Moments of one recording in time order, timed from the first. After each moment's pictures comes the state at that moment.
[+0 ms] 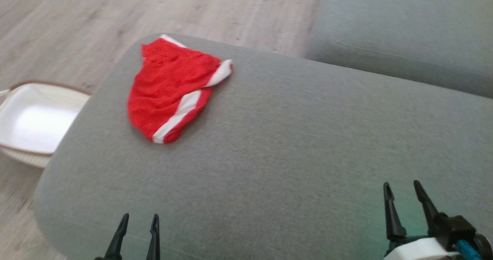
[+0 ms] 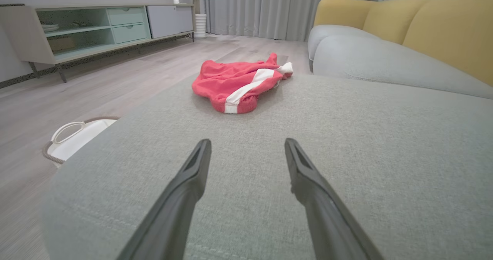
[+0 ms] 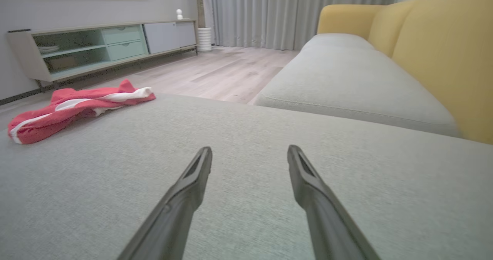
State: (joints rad) left arm 0.19 0.06 -0.06 0.25 -0.06 -0.09 -0.25; right arm 0.14 -0.04 -0.04 0.24 0.04 0.12 -0.25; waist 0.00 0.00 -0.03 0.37
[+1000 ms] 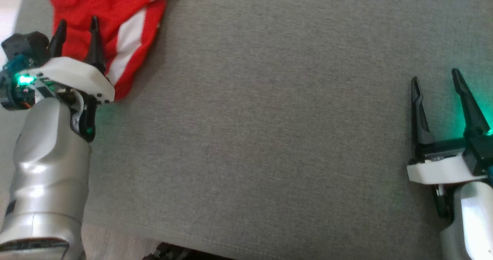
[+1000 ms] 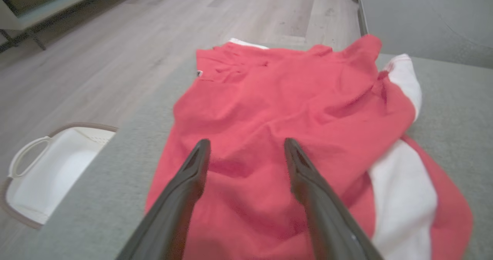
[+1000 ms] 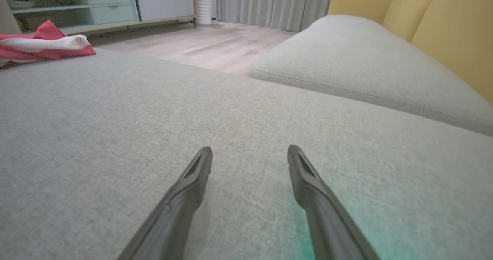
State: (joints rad) left arm -0.83 0.19 -0.04 0.86 -0.29 -0.13 -0.05; right arm -0.15 -0.11 -0.08 0.07 -0.15 0.12 -0.25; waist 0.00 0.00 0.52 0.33
